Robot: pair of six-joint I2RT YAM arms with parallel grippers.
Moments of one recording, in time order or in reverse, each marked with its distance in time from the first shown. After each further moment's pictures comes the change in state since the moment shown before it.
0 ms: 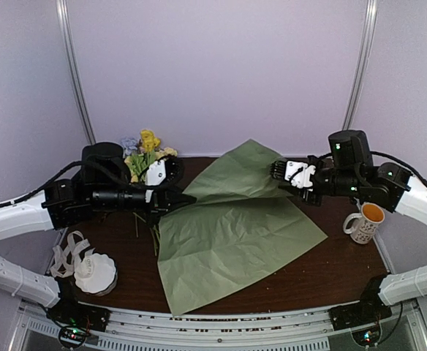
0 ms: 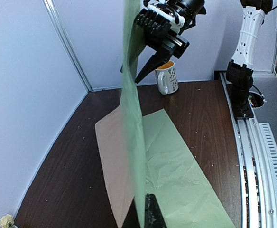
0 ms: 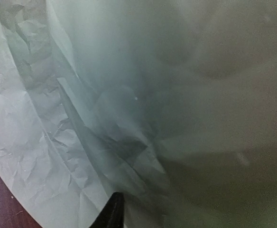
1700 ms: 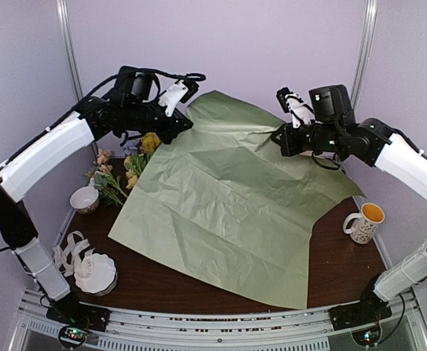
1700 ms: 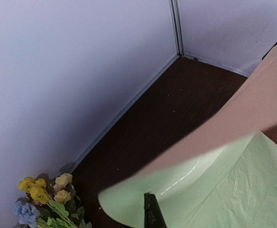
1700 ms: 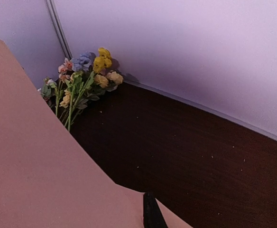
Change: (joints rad) left arm 0.254 0.514 0.870 -0.498 -0.242 -0.070; right arm -0.038 0.304 0.454 -0.093 0.168 1.000
